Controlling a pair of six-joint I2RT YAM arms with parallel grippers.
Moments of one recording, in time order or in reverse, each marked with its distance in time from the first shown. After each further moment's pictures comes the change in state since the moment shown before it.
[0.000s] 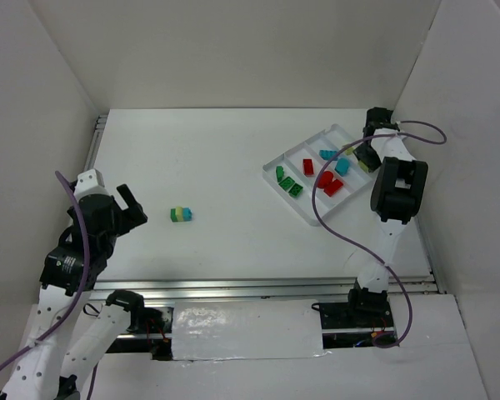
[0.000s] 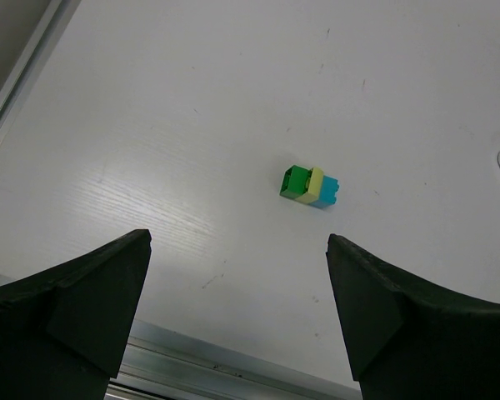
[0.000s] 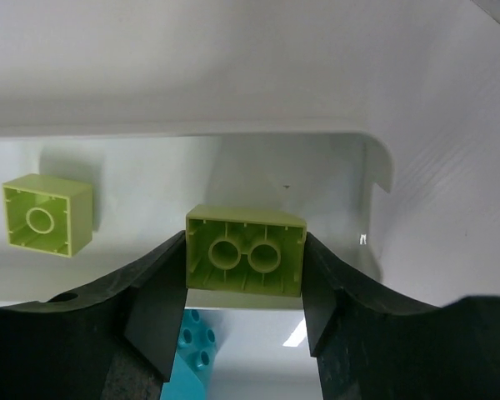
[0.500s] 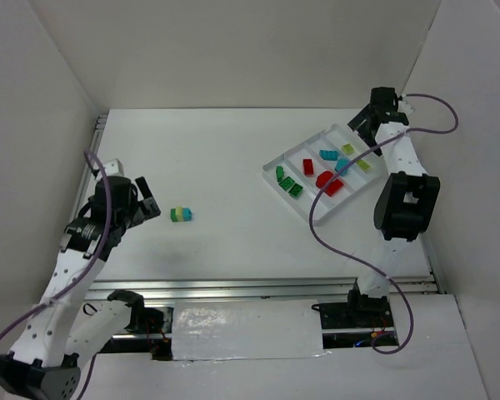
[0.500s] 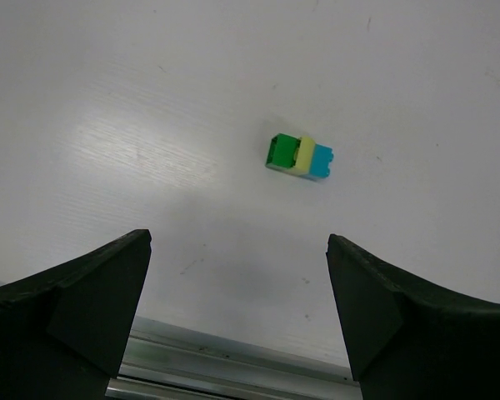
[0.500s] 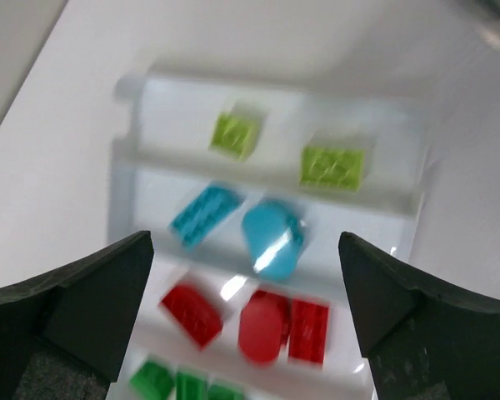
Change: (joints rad) left arm 0.000 0.164 0.009 0.016 0.062 -0.009; right arm 0.033 -0.222 -0.006 0.022 -0.061 -0.027
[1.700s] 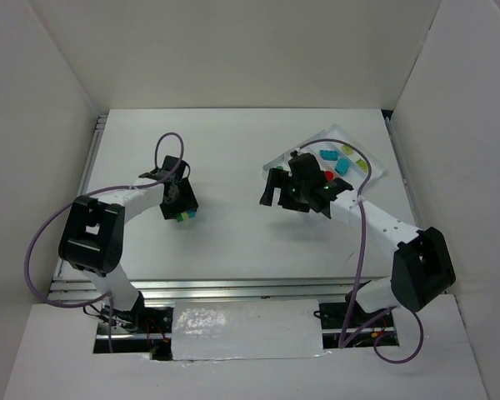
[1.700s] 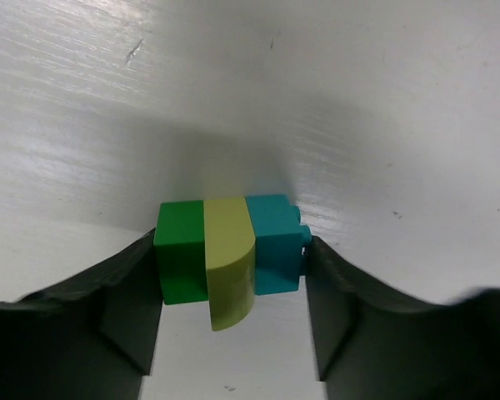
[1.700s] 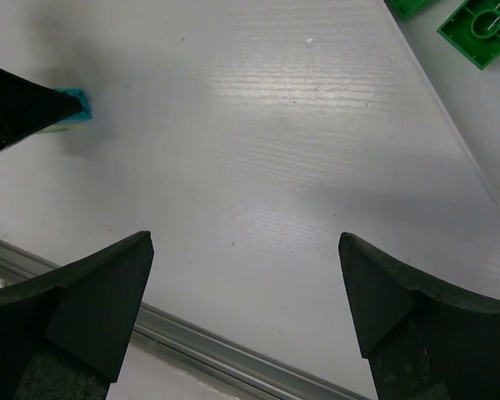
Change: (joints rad) left arm -0.038 0.914 0.076 0.378 0.249 -0.156; right arm 0.675 -0.631 -0.835 0.269 -0.351 -0.087
